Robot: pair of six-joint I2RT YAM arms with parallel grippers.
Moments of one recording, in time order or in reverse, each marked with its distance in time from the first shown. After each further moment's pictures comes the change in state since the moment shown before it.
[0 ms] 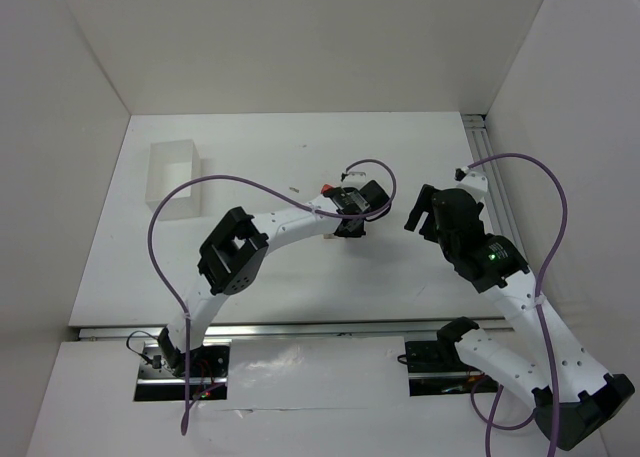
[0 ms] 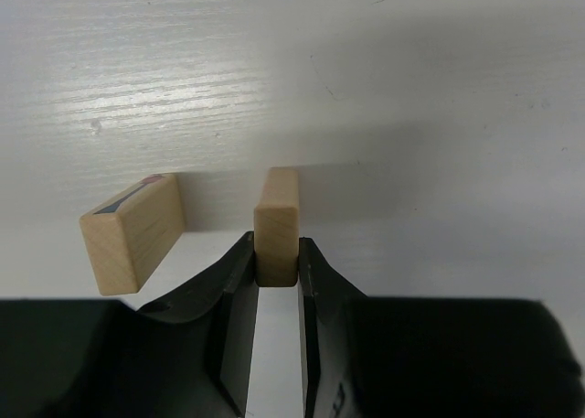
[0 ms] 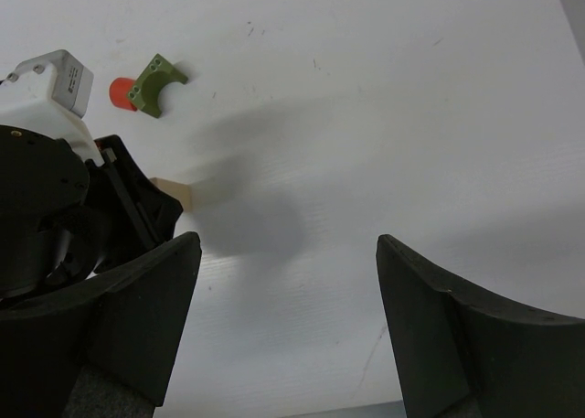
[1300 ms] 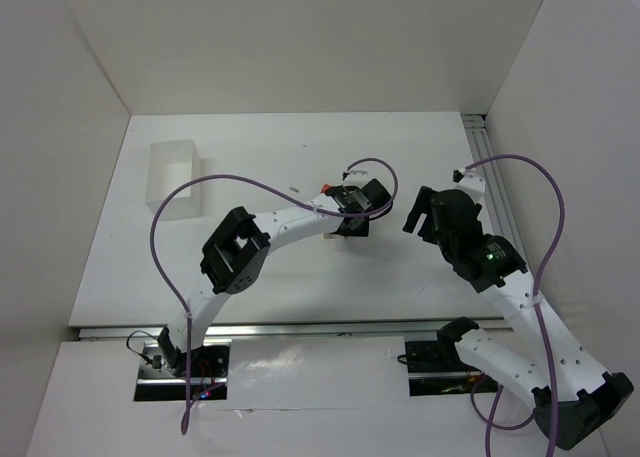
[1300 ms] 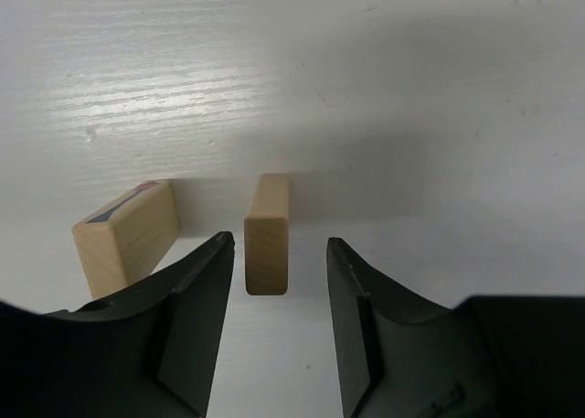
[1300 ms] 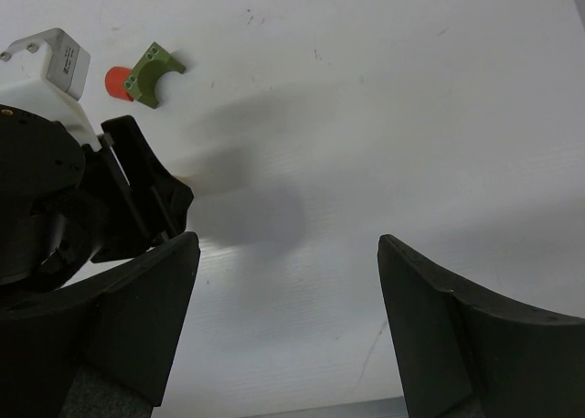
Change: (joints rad) left arm 0.000 0.021 0.038 -0.019 0.000 0.000; right arm 0.000 0.003 -0.014 0.001 -0.014 0.000
